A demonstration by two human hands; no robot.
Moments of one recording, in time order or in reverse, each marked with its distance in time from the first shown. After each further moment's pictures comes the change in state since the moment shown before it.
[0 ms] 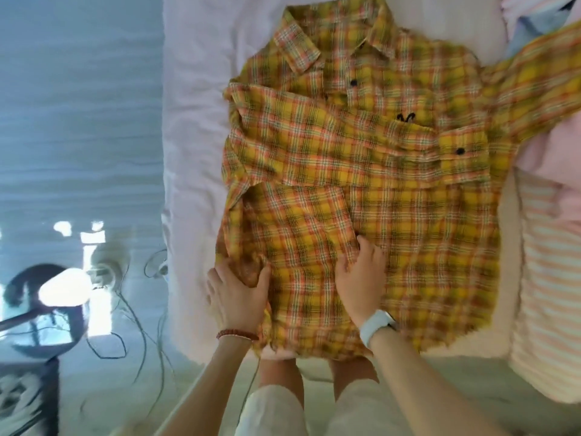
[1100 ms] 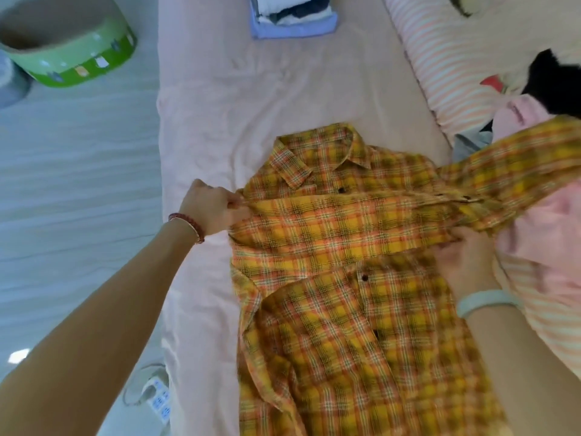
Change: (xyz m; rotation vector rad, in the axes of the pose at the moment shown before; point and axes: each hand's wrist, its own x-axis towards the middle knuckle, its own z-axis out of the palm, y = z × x) left_hand 0.244 0.192 -0.144 0.438 -0.172 0.916; right_hand 0.177 -0.033 -0.129 1.287 0.188 0.571
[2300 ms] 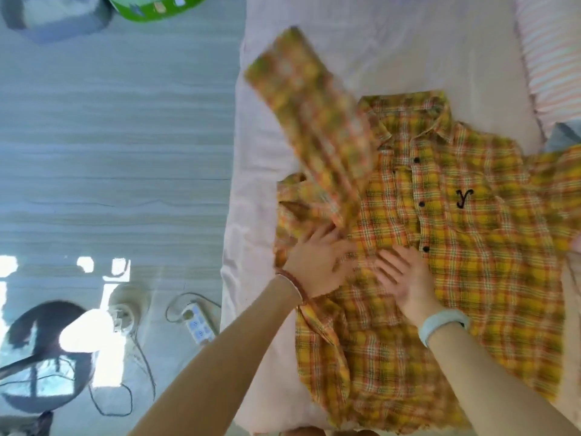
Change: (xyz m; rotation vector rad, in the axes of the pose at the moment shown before) left_hand -0.140 0.045 0.096 -0.333 0.082 0.235; right_hand -0.128 0.138 0.056 -0.242 -0.329 0.105
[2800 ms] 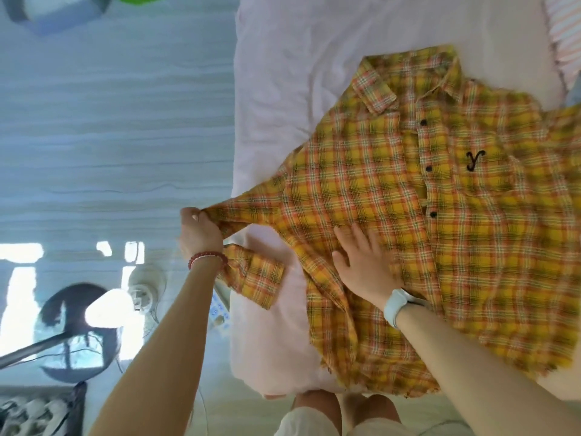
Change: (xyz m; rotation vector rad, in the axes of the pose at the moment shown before) left_hand -0.069 -0.092 -0.039 -0.309 0.767 -1.193; right_hand -0.013 0.060 0.021 -1.670 -0.249 -0.484
